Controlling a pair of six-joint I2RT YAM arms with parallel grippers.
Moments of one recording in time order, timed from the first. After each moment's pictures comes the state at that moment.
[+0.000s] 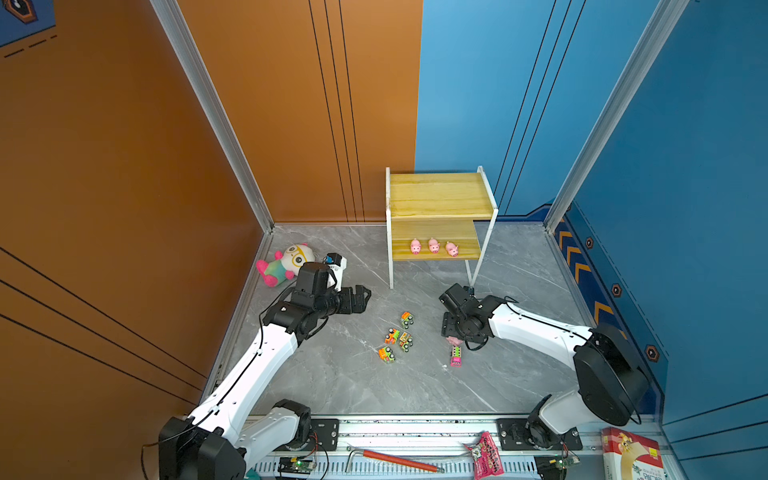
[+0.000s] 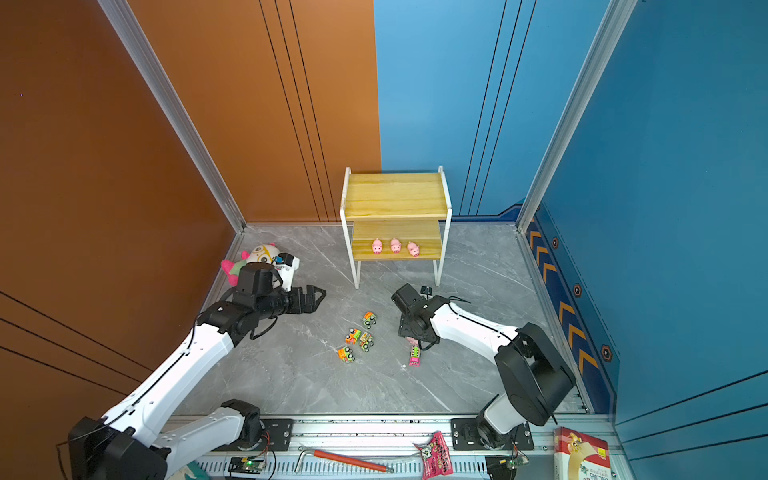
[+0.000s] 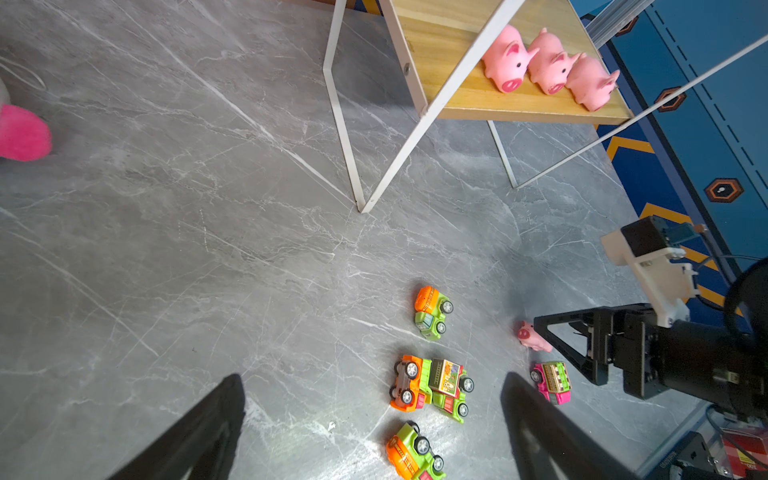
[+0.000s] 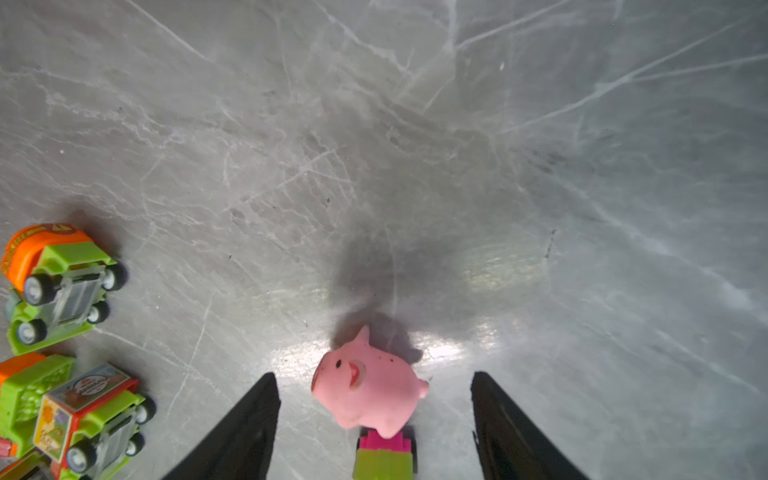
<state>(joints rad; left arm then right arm) -0.29 1.08 0.89 -0.51 0.23 -0.31 0.69 1.56 0.94 -0.68 0.16 0.87</state>
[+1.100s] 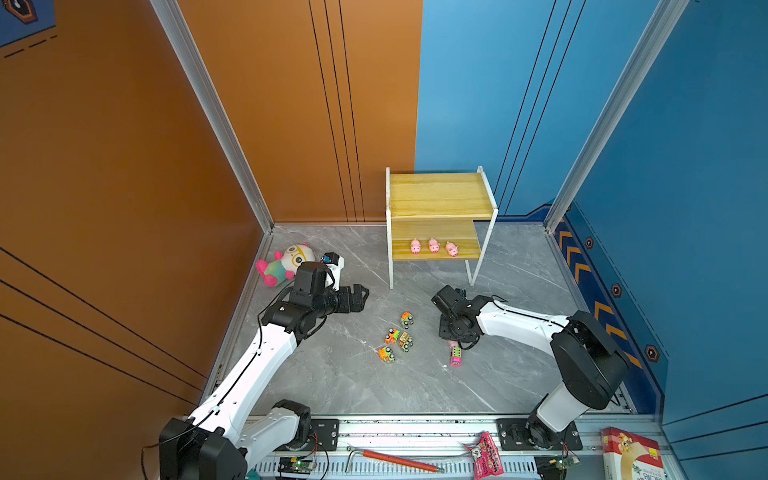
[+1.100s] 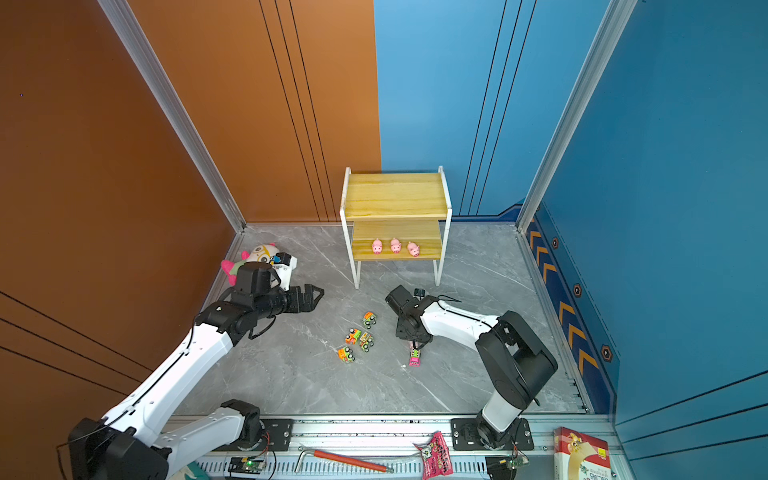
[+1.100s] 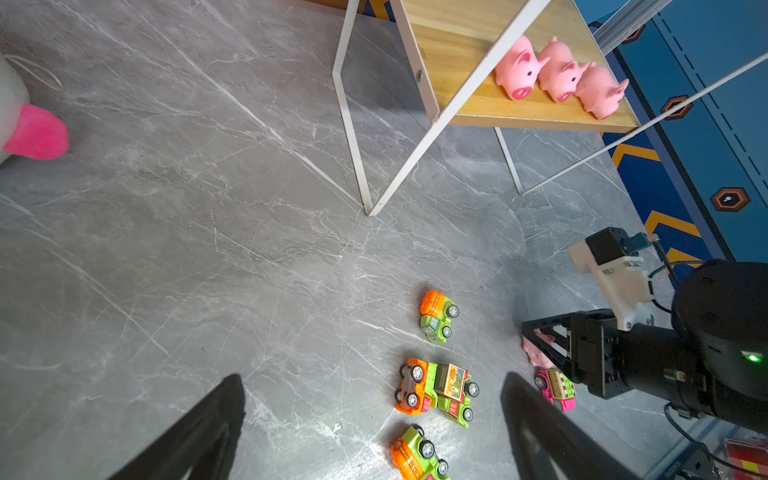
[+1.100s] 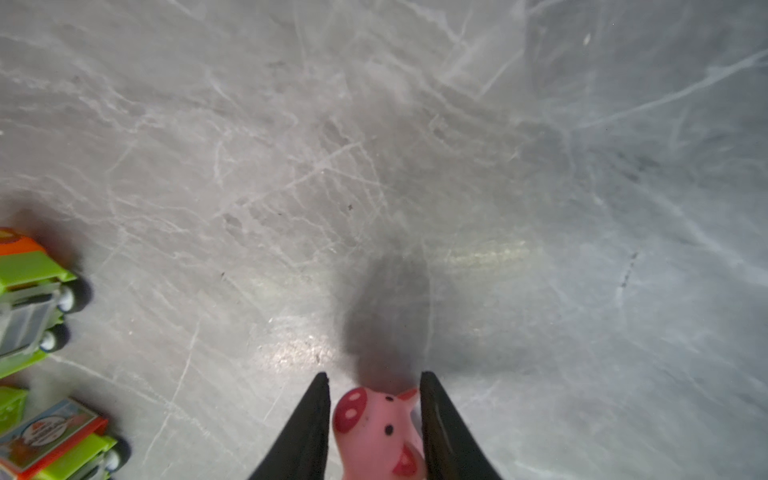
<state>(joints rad) -0.27 1.08 0.89 -0.51 0.23 -0.31 0.72 1.63 0.96 -0.63 0.19 0.83</state>
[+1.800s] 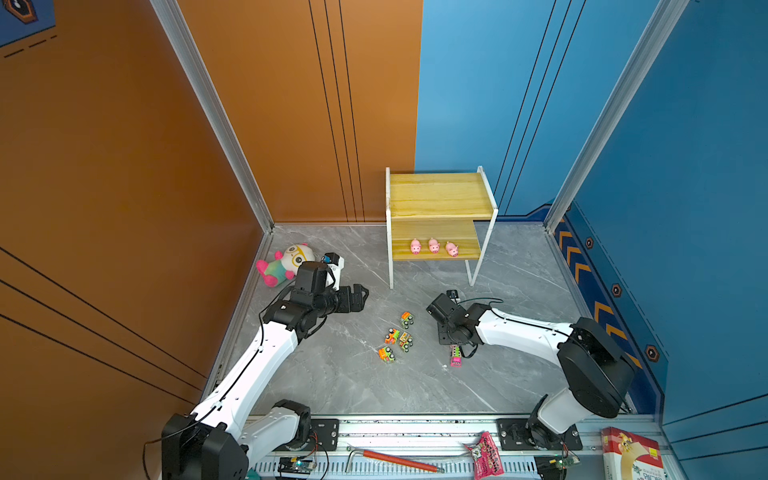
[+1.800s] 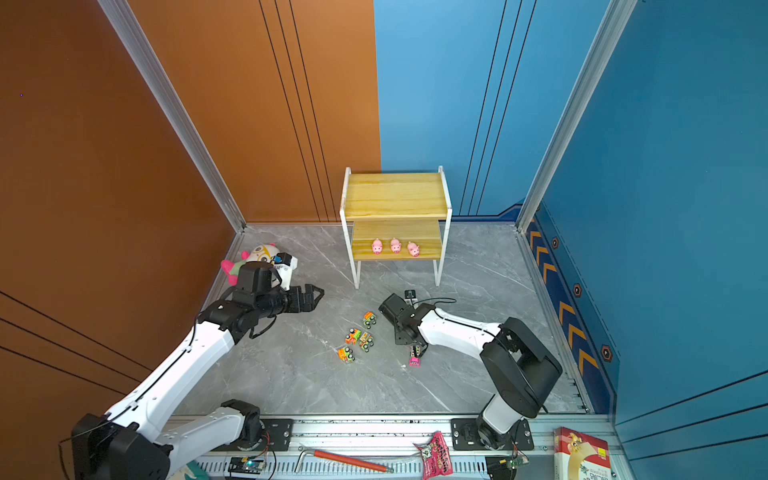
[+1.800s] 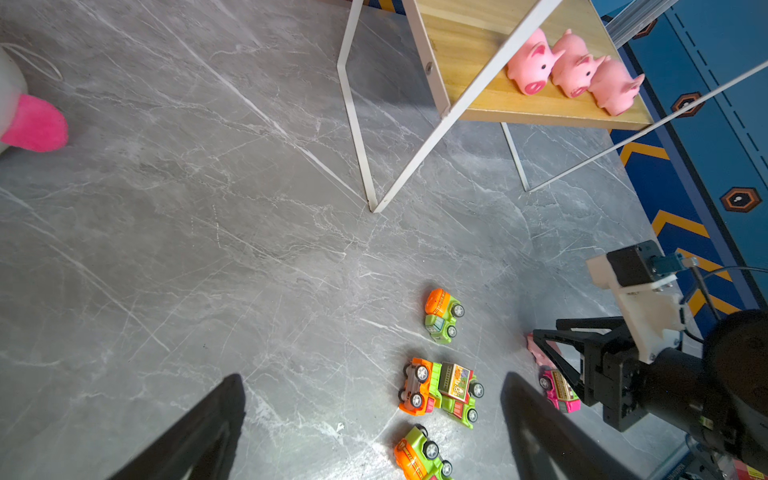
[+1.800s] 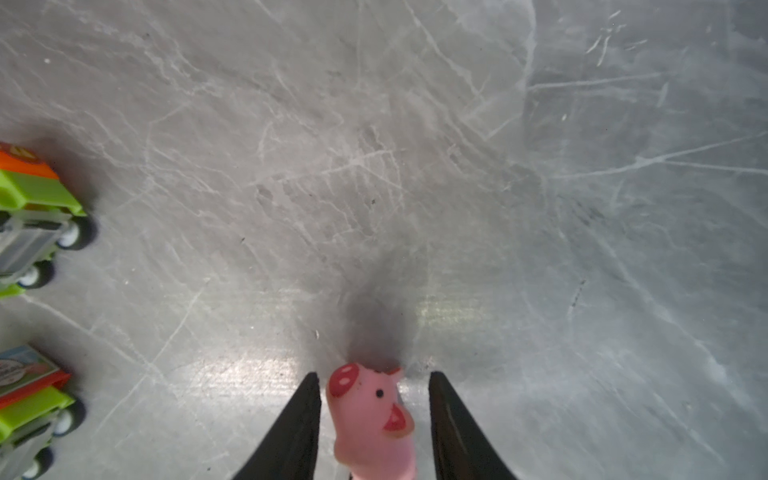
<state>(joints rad) -0.27 1.09 0.89 -0.51 0.23 -0.31 0.79 1.58 0.92 -0.62 0.32 0.70</state>
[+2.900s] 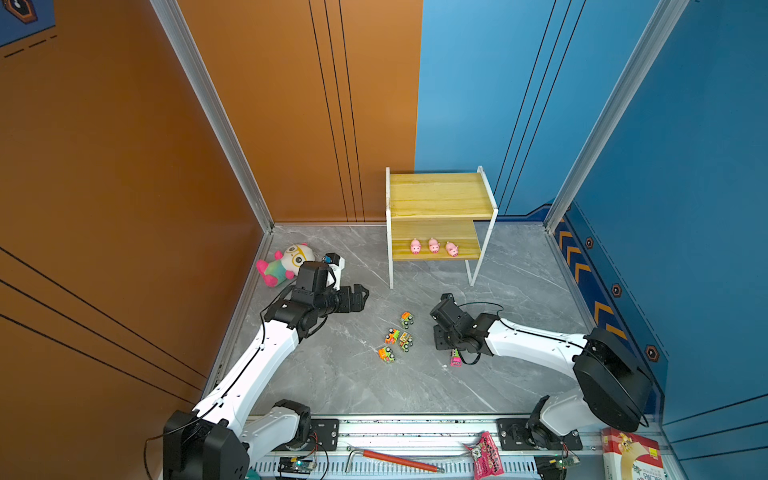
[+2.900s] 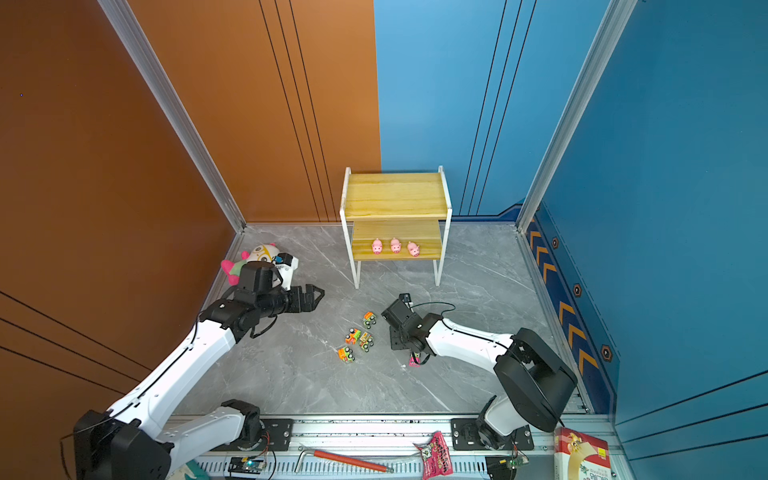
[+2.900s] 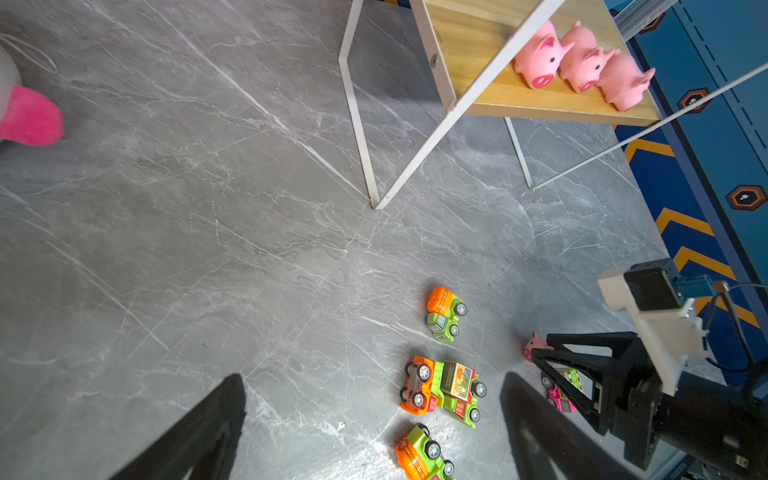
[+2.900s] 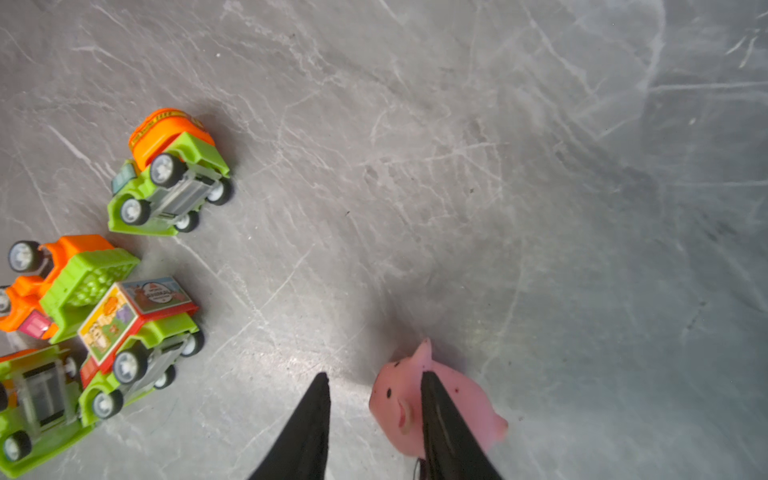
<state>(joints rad) -0.27 1.11 0.89 -0.51 0.23 -0.31 0.84 1.50 0.82 -0.44 0.19 0.66</state>
